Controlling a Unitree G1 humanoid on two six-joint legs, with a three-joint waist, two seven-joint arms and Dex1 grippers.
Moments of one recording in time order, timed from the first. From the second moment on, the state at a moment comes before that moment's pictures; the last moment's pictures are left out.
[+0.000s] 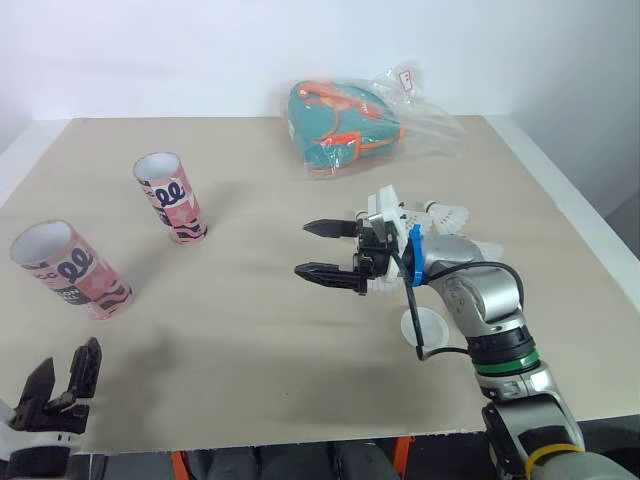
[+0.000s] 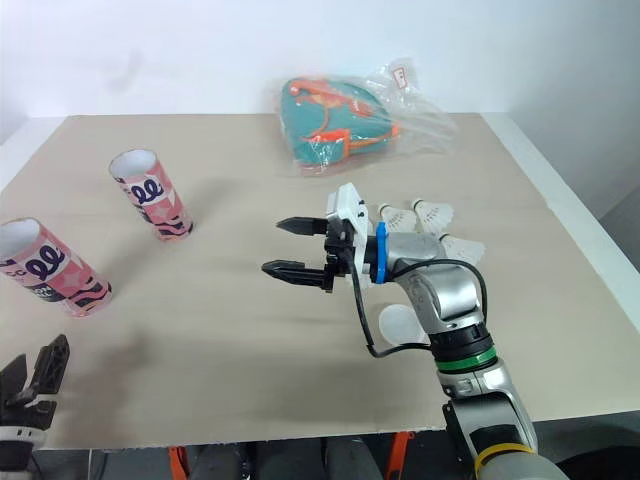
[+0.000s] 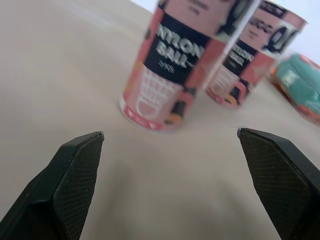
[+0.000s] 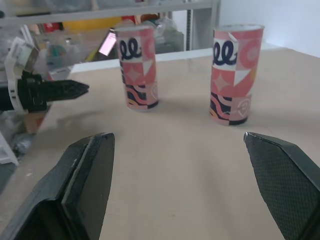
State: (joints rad) left arm 0.57 0.12 0.59 -0.54 -0.84 0.17 -0.26; right arm -0.63 -0.39 0.16 -0.03 0.49 0.44 1.08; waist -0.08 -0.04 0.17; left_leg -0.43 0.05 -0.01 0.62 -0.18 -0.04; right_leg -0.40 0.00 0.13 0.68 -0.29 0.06
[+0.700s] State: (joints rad) left arm 0.22 0.36 0.55 -0.17 -0.55 0.17 -0.31; right arm -0.53 -0.39 0.15 -0.17 0.48 0.45 0.98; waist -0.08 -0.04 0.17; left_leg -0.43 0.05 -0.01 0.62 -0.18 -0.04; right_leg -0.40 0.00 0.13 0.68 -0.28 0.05
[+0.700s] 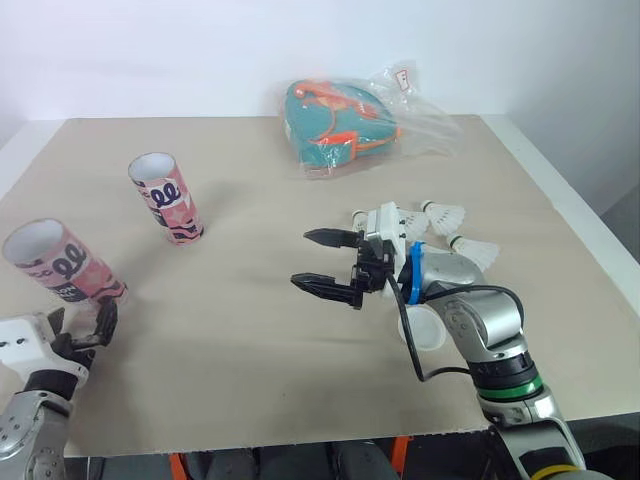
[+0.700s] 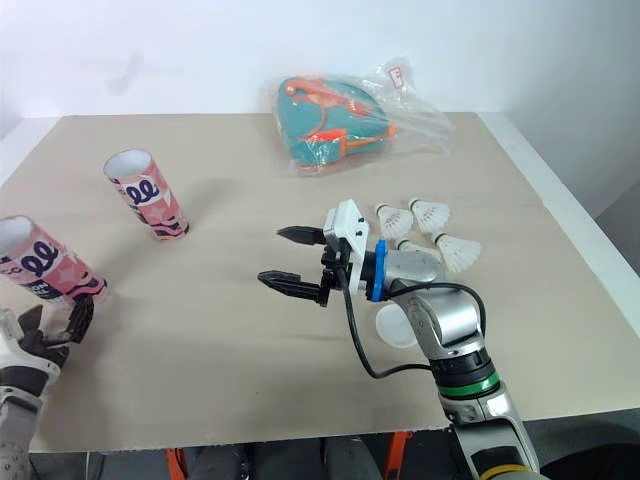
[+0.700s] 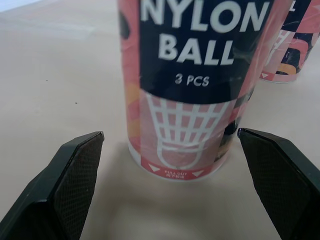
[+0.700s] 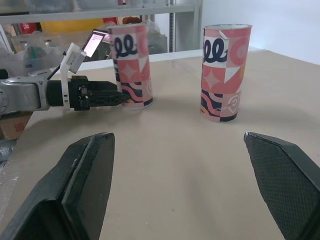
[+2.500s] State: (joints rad) left arm 0.10 0.51 0.51 -0.07 -0.46 0.13 -0.46; right arm -0.52 -0.47 0.14 -0.24 0.55 0.51 0.98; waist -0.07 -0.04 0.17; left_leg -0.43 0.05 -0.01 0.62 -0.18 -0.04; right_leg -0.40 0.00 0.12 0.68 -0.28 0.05
